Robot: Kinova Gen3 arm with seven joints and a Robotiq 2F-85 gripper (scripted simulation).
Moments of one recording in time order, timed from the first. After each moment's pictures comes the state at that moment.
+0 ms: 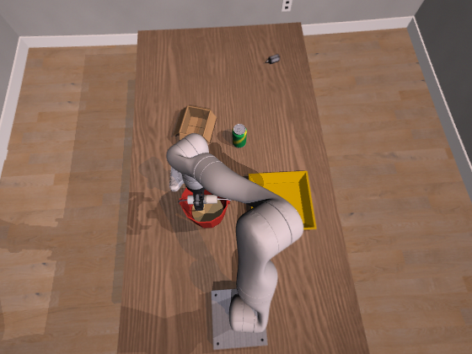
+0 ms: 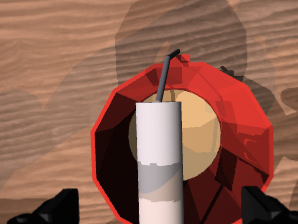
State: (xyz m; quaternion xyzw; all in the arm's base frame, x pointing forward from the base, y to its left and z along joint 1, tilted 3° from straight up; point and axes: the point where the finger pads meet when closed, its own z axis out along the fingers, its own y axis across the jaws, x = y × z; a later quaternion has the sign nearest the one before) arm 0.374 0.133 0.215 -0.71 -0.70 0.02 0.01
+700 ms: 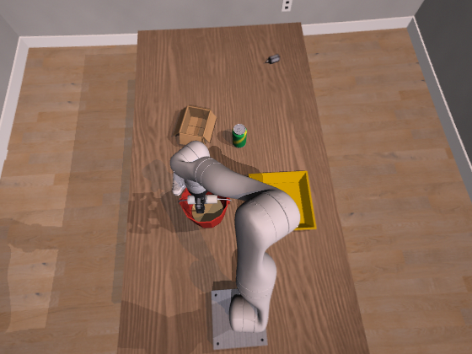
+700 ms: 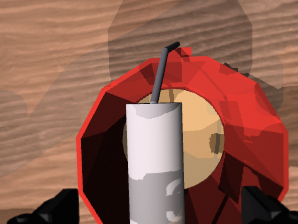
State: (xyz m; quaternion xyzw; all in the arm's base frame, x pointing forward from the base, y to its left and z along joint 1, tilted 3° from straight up) arm 0.375 0.132 0.175 -0.71 -0.70 0.02 0.01
